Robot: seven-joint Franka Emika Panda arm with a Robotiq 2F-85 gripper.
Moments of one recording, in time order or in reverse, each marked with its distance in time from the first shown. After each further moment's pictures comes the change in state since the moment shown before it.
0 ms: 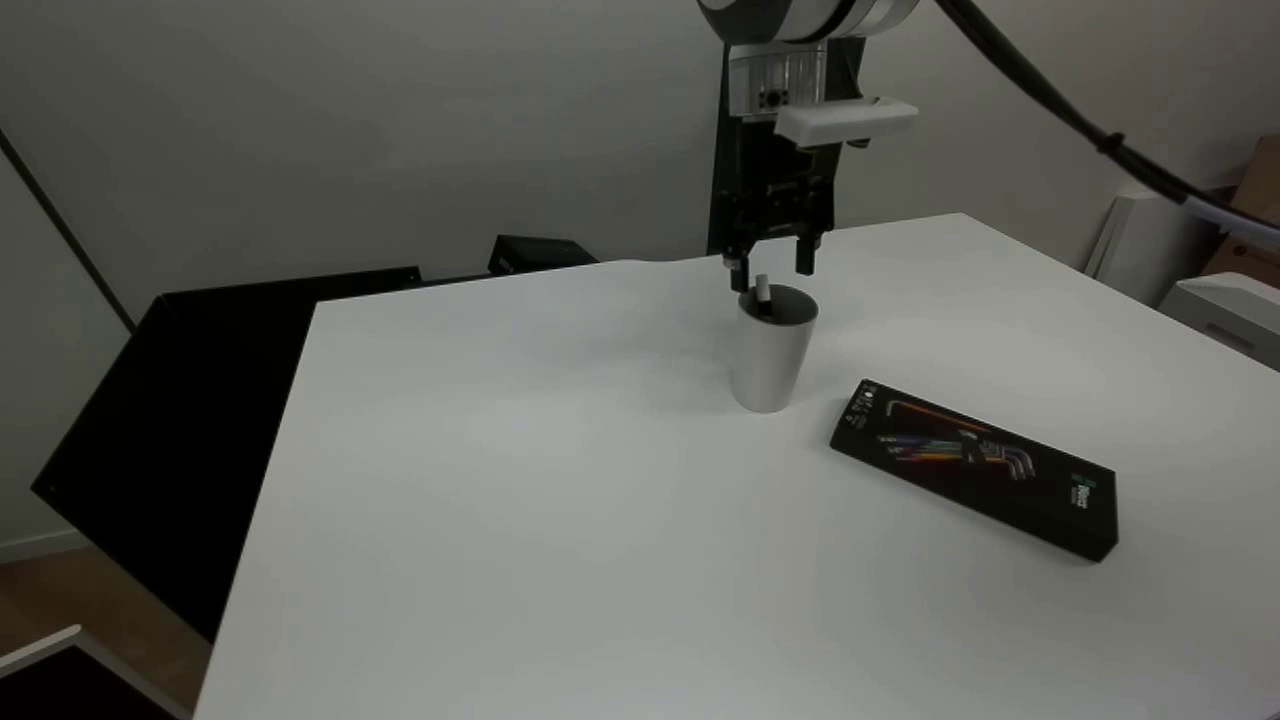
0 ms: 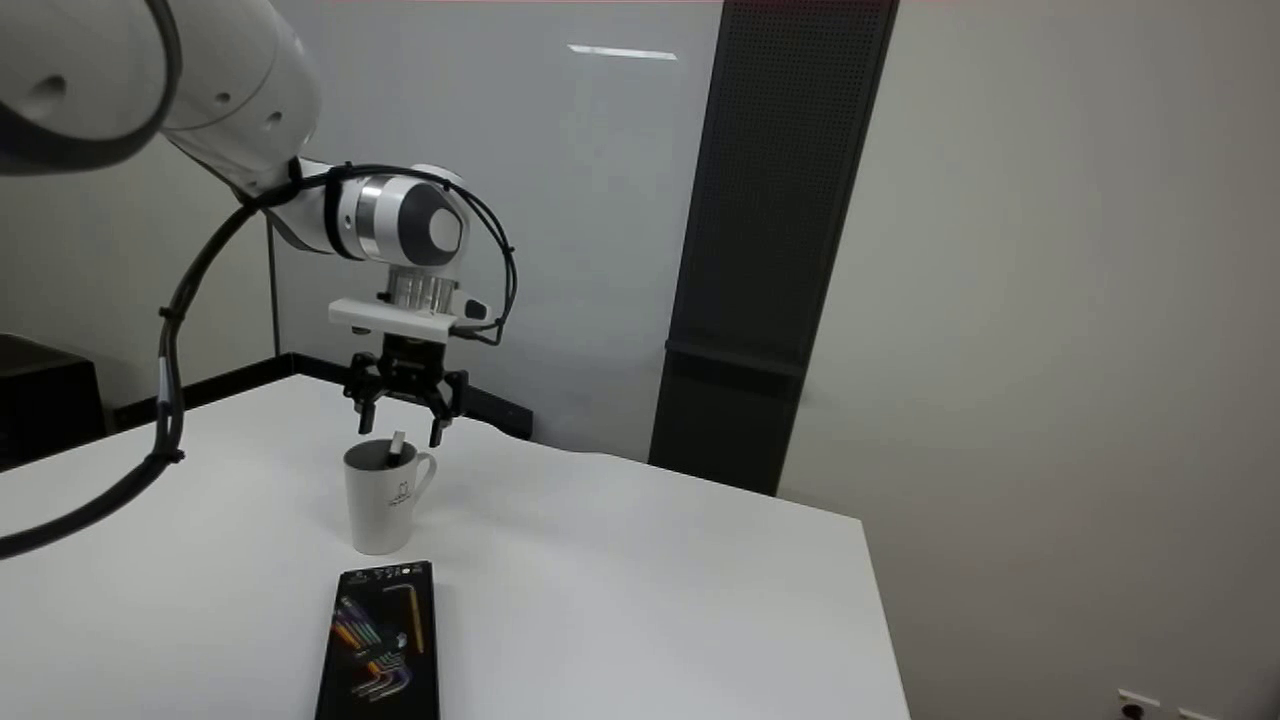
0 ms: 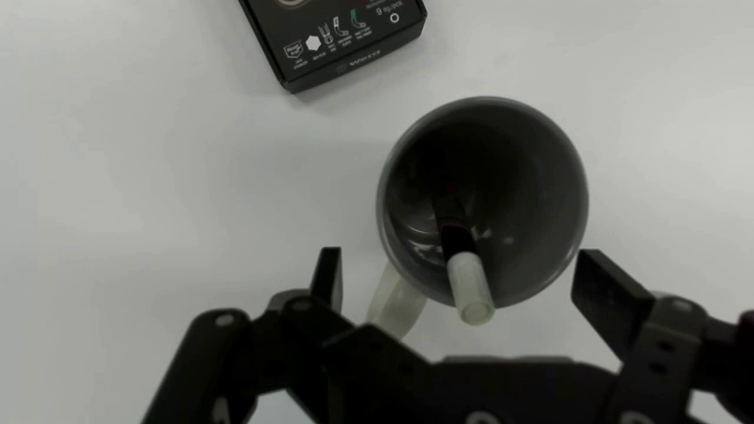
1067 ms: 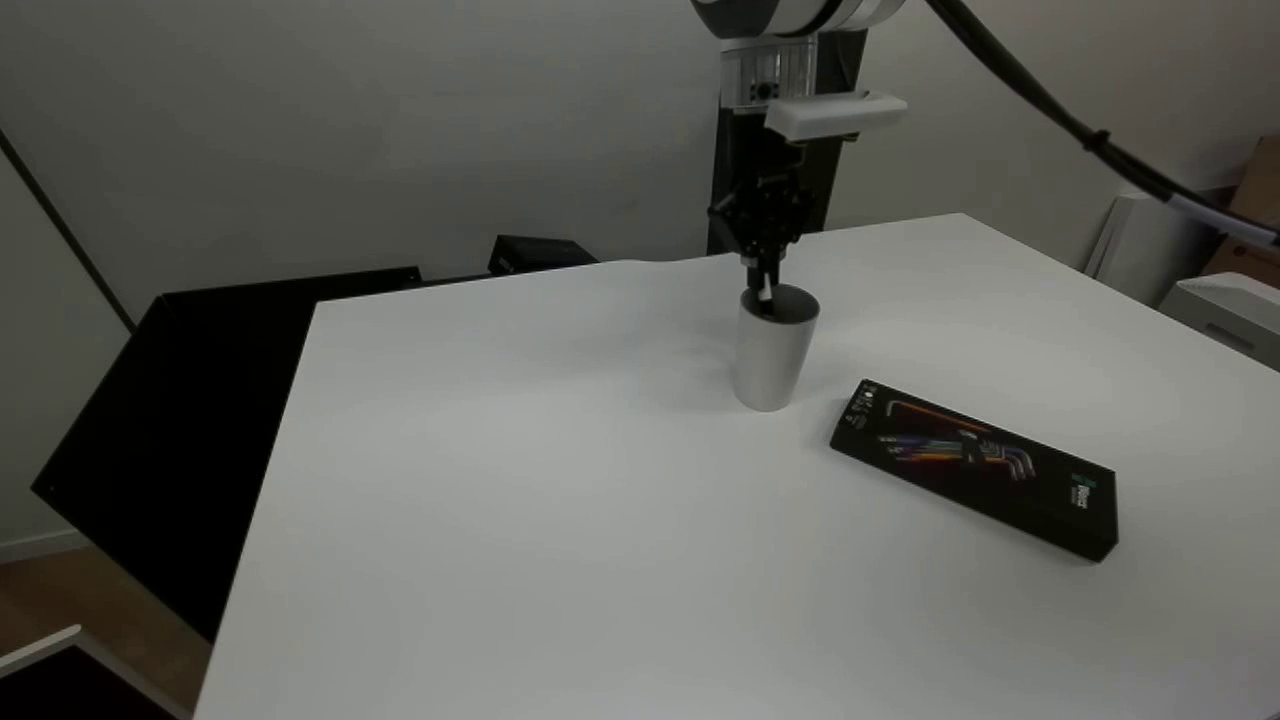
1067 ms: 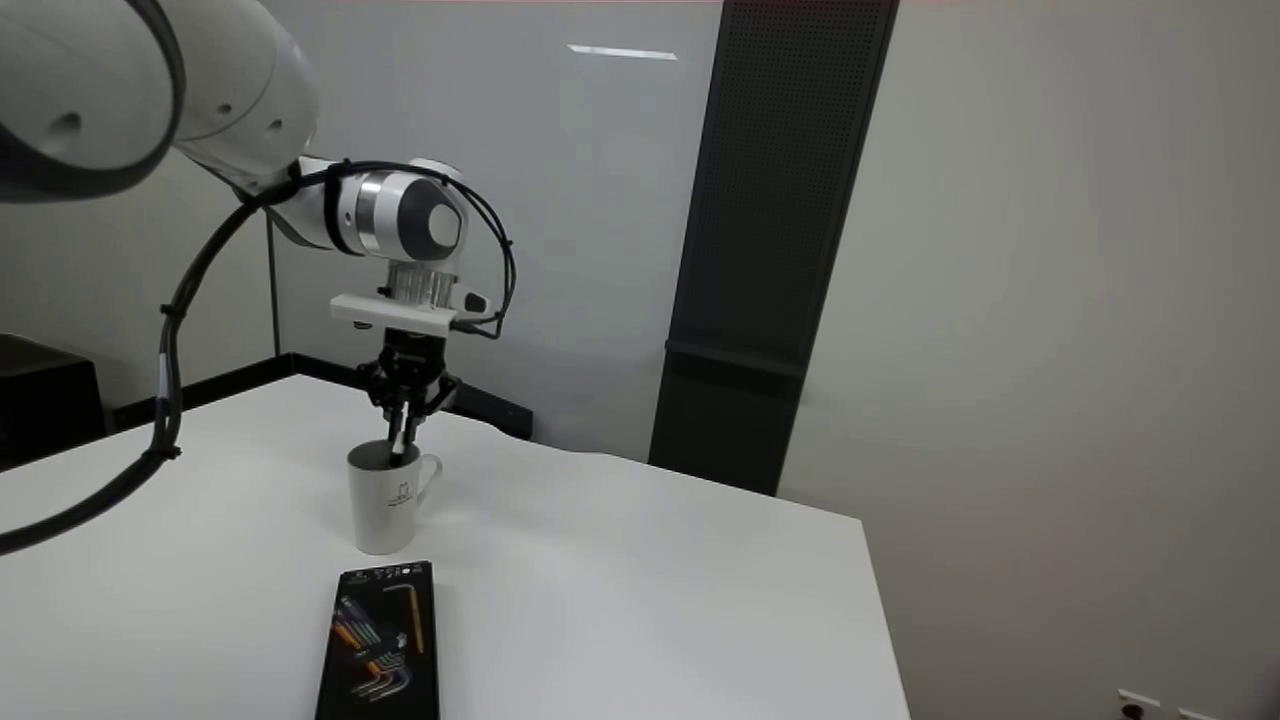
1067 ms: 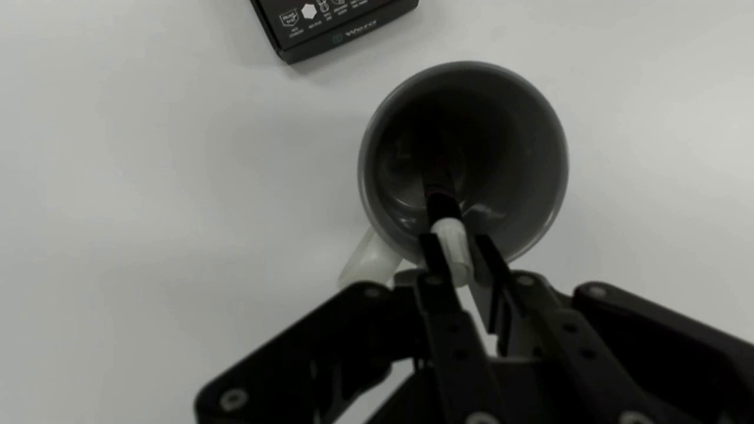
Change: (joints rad) arm 0.007 0.034 0.000 0.072 -0.002 -0.012 0.000
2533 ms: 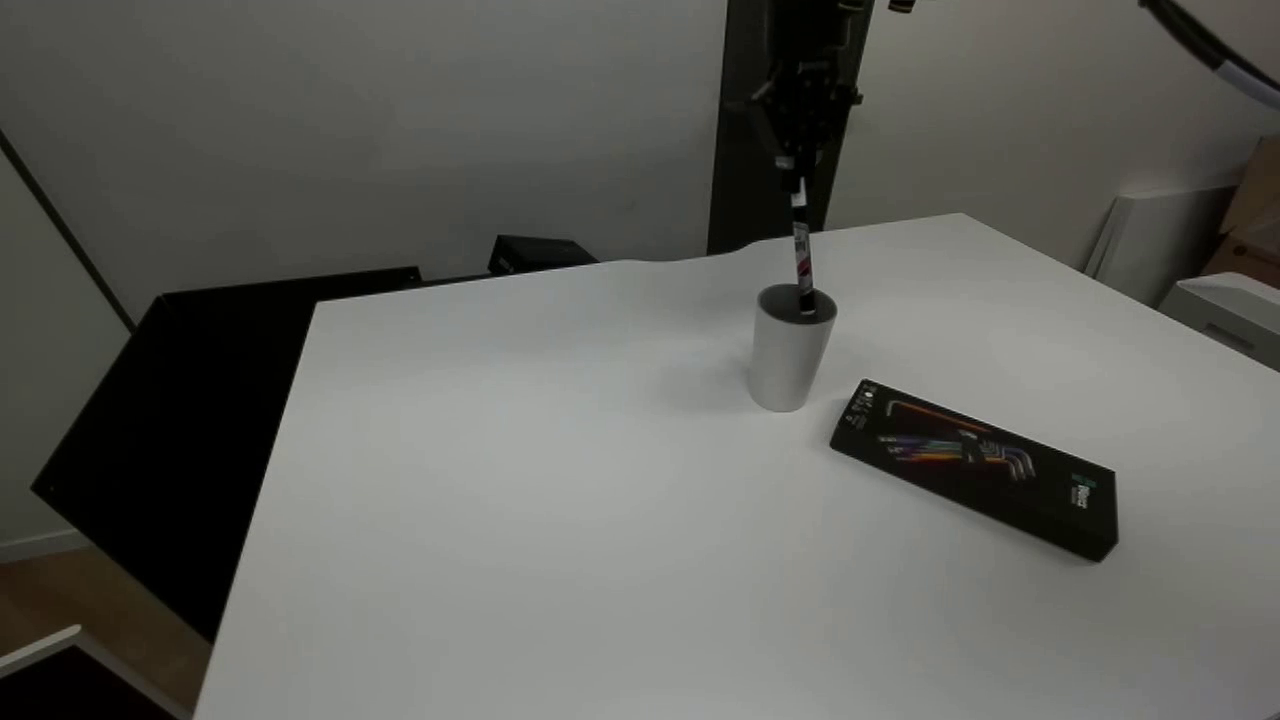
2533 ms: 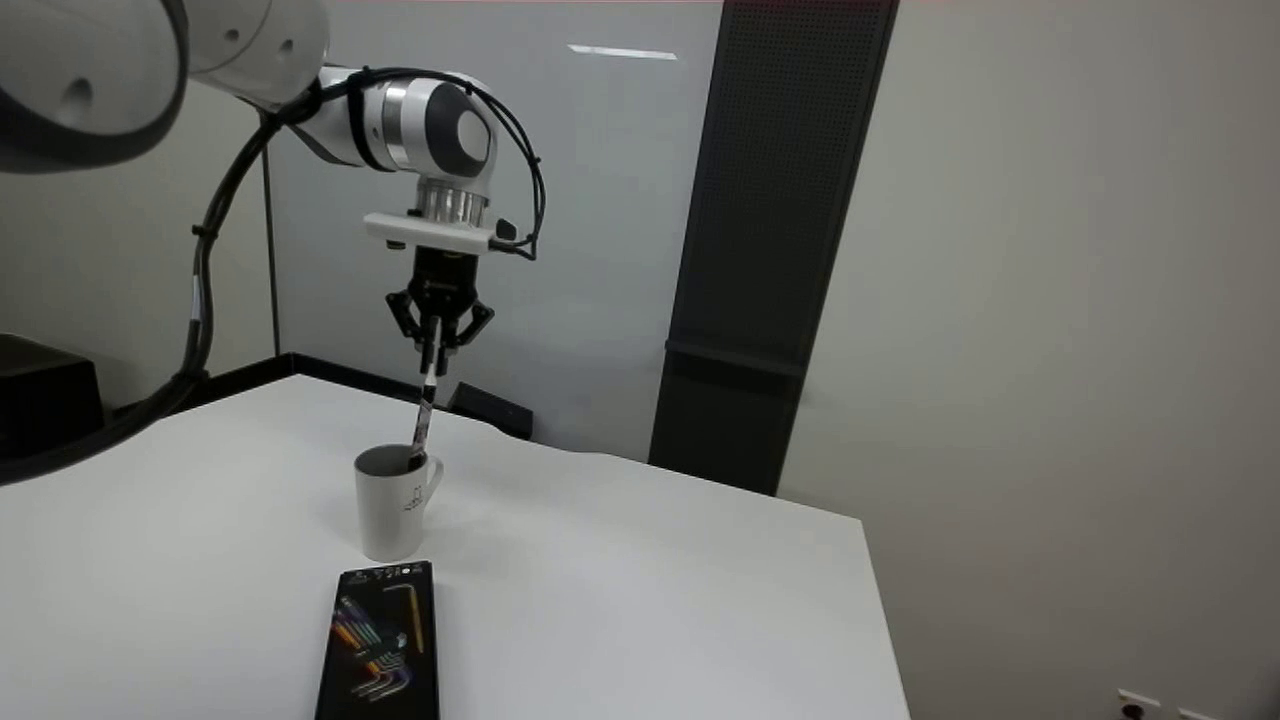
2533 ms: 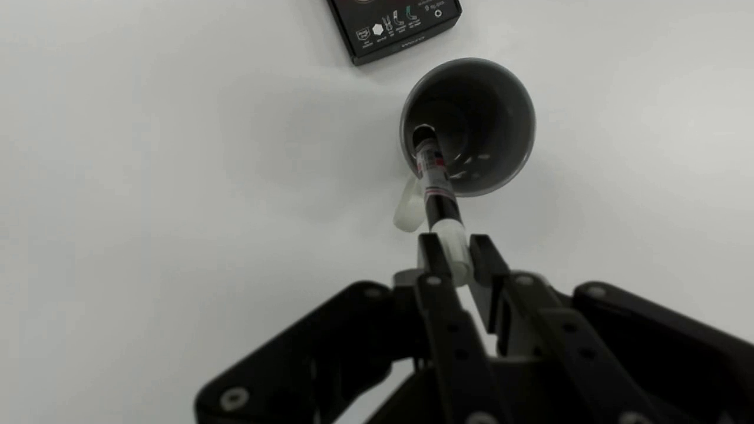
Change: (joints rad) arm -0.028 -0.038 -0.024 0.182 0.000 -0.188 -0.081
